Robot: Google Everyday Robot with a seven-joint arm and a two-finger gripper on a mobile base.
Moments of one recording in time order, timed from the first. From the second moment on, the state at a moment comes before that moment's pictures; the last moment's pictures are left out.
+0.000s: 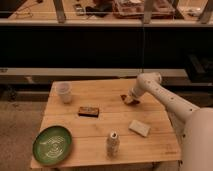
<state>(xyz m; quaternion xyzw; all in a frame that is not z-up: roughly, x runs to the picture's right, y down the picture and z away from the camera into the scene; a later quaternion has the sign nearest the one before) 0.168 0.057 0.962 0.06 -0.24 -0.90 0.36</state>
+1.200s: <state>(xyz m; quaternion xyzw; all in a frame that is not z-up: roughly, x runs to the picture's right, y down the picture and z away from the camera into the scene) 0.102 0.077 0.905 0.12 -0.25 -0.91 0.29</state>
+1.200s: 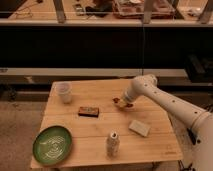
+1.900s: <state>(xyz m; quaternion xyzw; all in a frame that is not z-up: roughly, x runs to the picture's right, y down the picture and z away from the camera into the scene) 0.067 0.111 0.881 0.14 -0.27 -0.92 0.24</state>
